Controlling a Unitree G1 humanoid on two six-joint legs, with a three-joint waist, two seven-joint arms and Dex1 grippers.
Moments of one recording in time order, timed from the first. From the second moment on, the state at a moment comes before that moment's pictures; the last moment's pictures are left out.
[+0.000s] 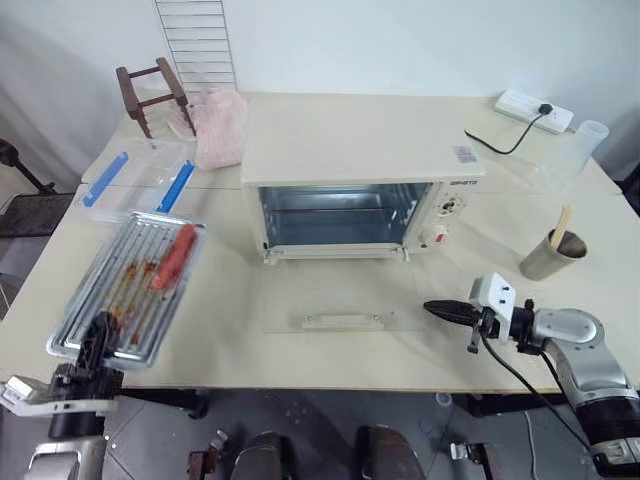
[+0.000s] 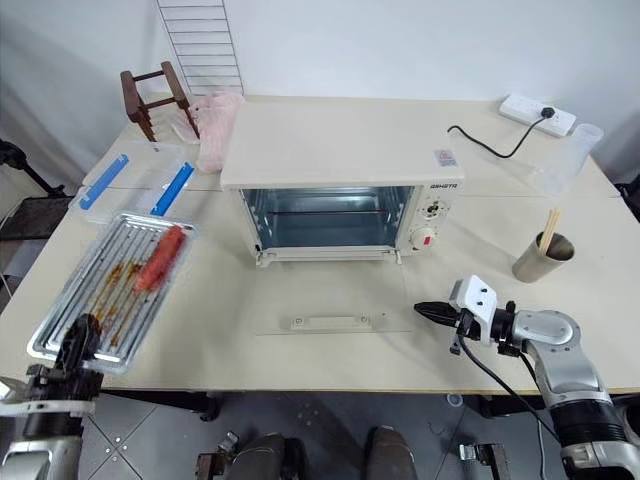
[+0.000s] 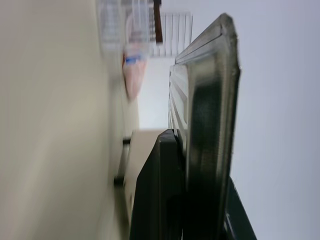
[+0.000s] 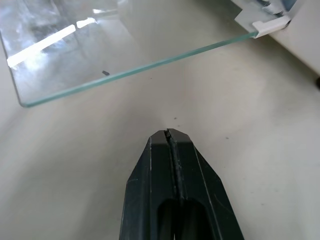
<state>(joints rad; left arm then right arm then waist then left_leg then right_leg) 0.23 0.04 0.89 -0.30 -1.94 0.75 0.09 -0.25 -0.72 -0.01 0.28 0.30 -0.07 1.16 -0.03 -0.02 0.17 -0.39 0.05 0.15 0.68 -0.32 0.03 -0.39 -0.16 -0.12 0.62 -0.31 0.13</state>
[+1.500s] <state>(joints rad) 0.37 0.38 0.84 -0.07 -1.94 1.24 -0.19 -0.04 -0.67 -0.25 -0.21 0.63 0.12 1.25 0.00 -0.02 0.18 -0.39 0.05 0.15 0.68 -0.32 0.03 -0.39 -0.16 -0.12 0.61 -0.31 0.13</state>
